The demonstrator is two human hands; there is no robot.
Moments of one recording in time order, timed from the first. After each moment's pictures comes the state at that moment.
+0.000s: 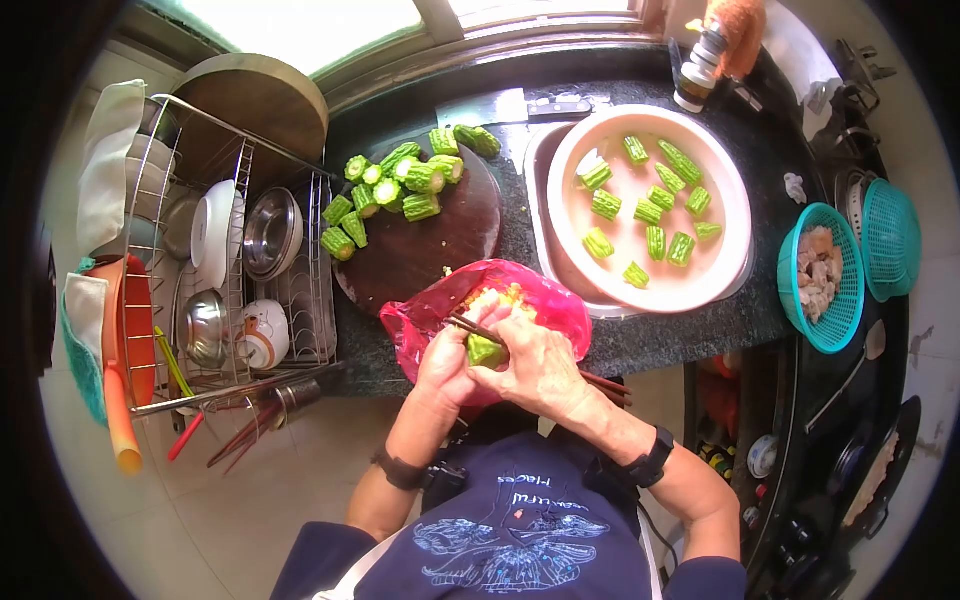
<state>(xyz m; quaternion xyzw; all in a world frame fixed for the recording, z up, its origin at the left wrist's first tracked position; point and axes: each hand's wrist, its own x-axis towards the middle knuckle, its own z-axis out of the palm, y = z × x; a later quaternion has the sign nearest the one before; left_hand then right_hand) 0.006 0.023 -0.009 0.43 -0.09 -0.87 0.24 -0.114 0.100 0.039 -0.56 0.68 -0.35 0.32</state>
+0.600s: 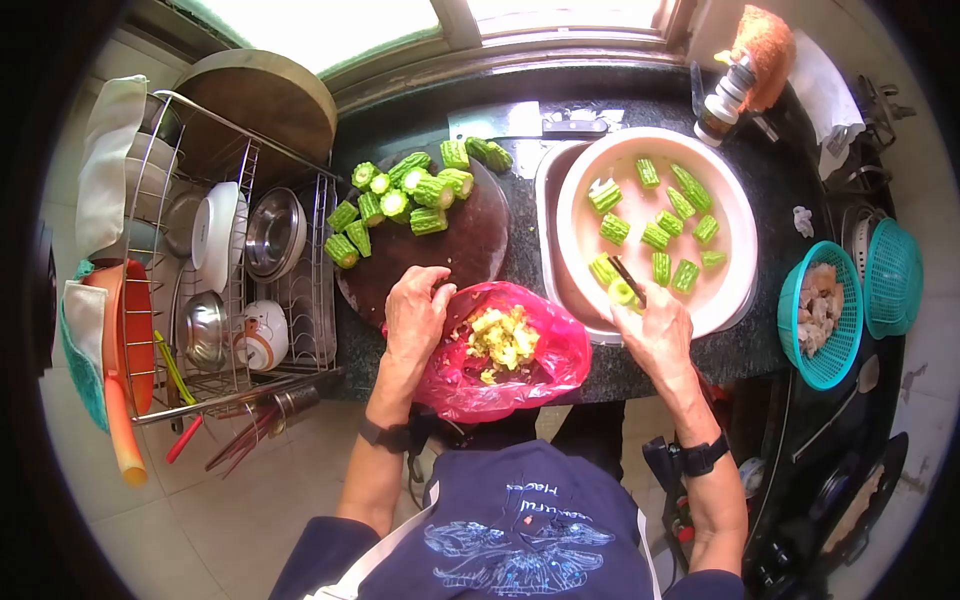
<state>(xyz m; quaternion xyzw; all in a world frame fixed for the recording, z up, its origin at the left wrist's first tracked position) 0.007 -0.057 0.012 0.45 -0.85 -0.18 0.21 -0.233 0.116 0.016 -0.43 0.85 -0.27 0.14</state>
